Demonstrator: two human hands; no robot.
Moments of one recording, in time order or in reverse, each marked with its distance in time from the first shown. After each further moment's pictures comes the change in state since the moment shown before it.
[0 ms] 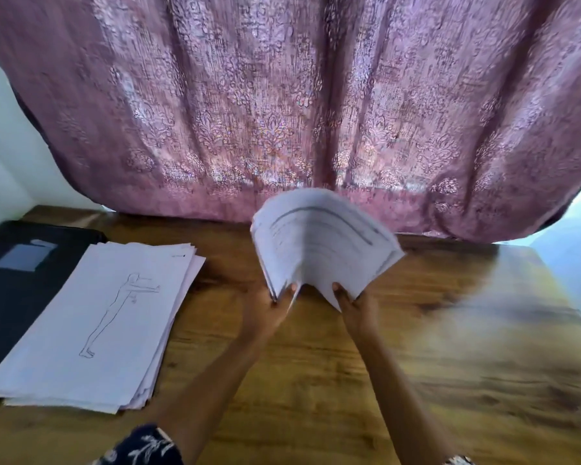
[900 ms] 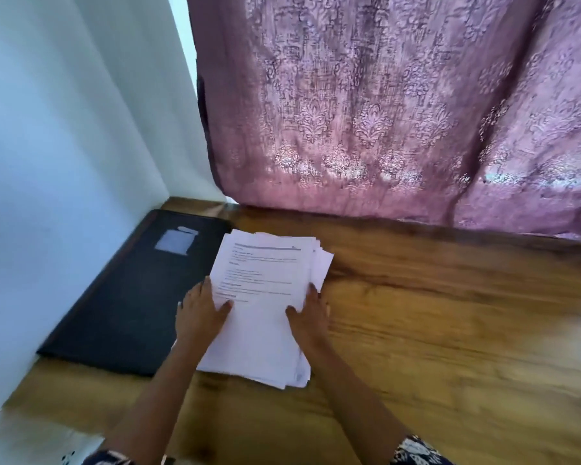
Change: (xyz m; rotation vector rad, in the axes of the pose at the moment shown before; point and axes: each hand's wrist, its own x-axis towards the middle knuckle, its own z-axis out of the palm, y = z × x) left_hand 0.021 -0.150 -0.326 0.848 -0.054 -0.425; right_hand -0.118 -0.065 0.302 -0.279 -0.392 0.203
